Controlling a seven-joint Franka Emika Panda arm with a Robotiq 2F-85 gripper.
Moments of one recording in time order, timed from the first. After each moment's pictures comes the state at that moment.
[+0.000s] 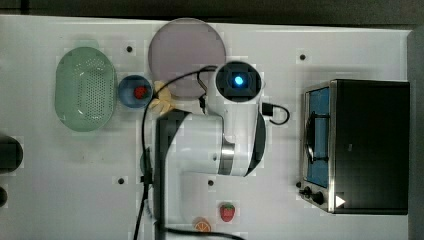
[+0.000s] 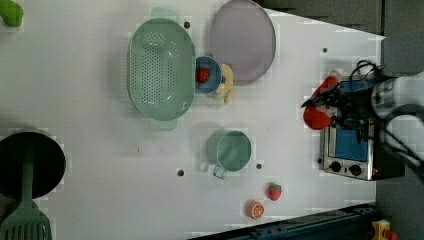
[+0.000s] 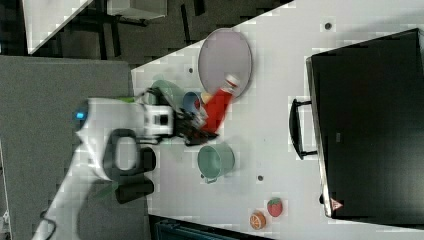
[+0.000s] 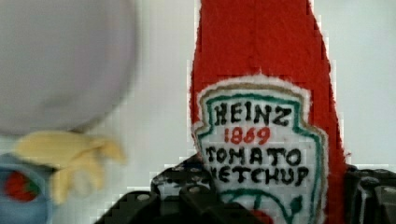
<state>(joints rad) 0.17 0.14 -0.20 -2.14 0.08 0.55 -0.02</state>
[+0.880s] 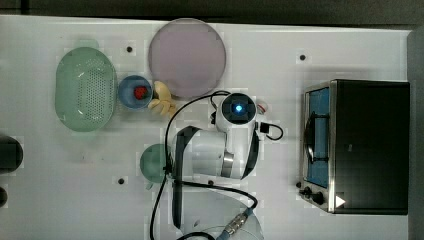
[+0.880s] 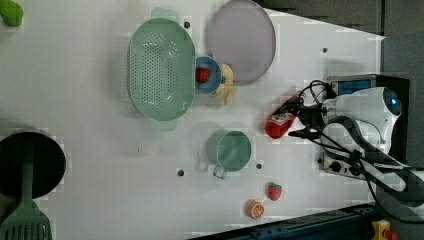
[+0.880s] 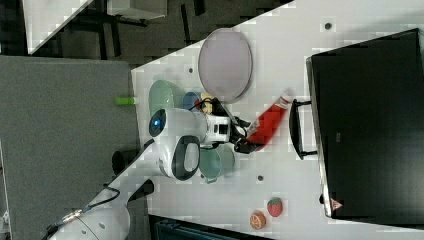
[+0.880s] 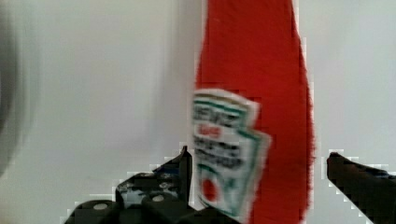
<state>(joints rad) 0.12 0.38 -0.18 -2.28 0.09 0.91 -0.02</state>
